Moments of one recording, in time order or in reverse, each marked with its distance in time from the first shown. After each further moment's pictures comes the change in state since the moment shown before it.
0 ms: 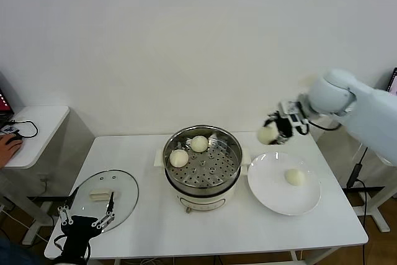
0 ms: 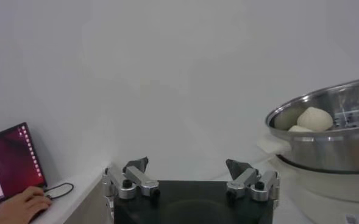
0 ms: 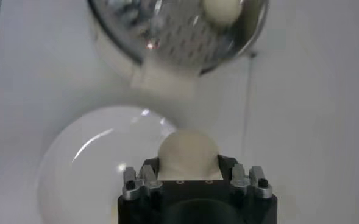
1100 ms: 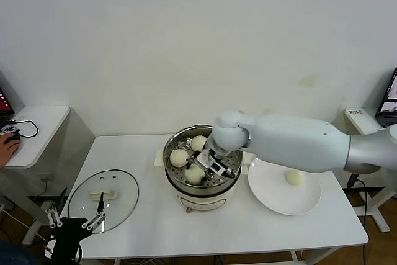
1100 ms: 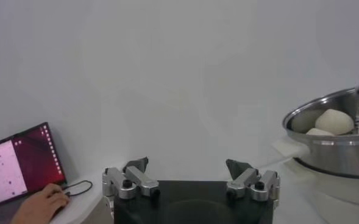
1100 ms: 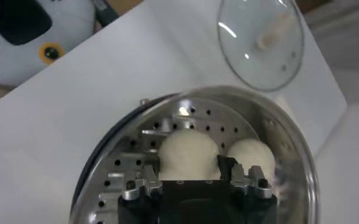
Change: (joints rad) left arm 0.021 -0.038 -0.049 -0.030 -0.004 0.001 -0.002; right arm -0.027 0.428 -0.284 -0.036 -0.092 0.263 0.153
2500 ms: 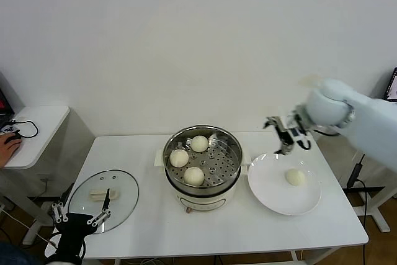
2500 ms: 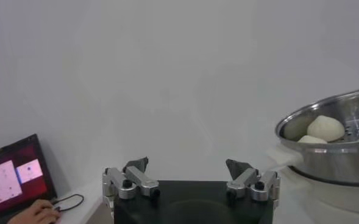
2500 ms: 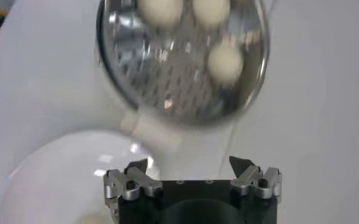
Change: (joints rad) left arm -0.017 0.054 0.024 0.003 -0.003 0.000 0.003; right arm -0.071 -0.550 0.297 0.075 -0.030 -0.216 -0.104
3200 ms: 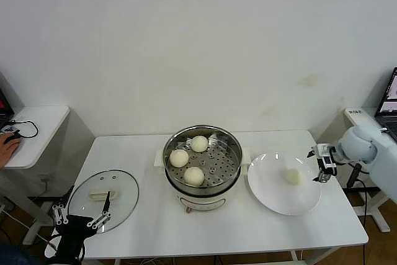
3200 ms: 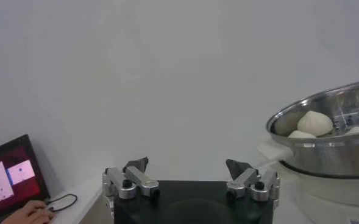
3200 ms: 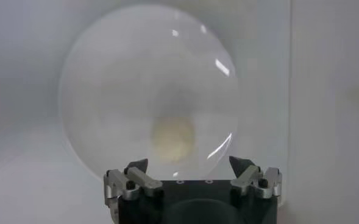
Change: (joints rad) left arm 0.019 0.005 -0.004 -0.004 0.009 0.006 0.002; right arm -0.554 -0.009 0.458 -0.281 -0.226 0.068 0.012
